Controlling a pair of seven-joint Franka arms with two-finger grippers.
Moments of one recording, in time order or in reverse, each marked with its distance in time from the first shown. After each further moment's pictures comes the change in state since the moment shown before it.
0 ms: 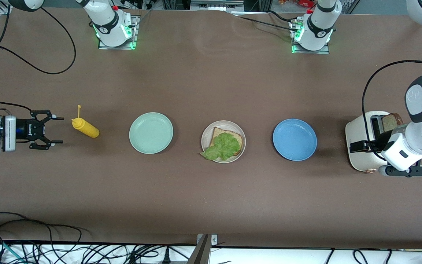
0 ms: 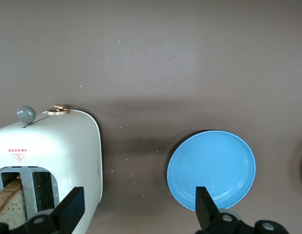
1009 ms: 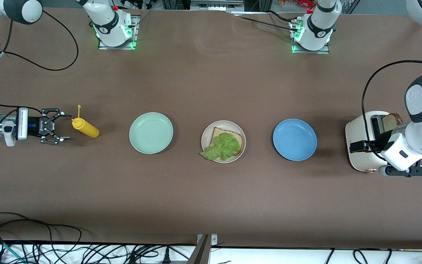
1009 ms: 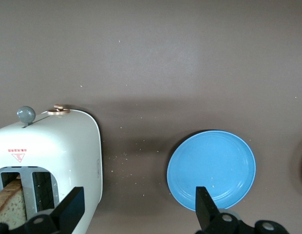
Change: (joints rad) left arm 0.000 0.000 0.000 0.000 0.000 0.000 0.000; right arm -0.068 0.125 0.019 -0.039 0.035 -0.002 -0.371
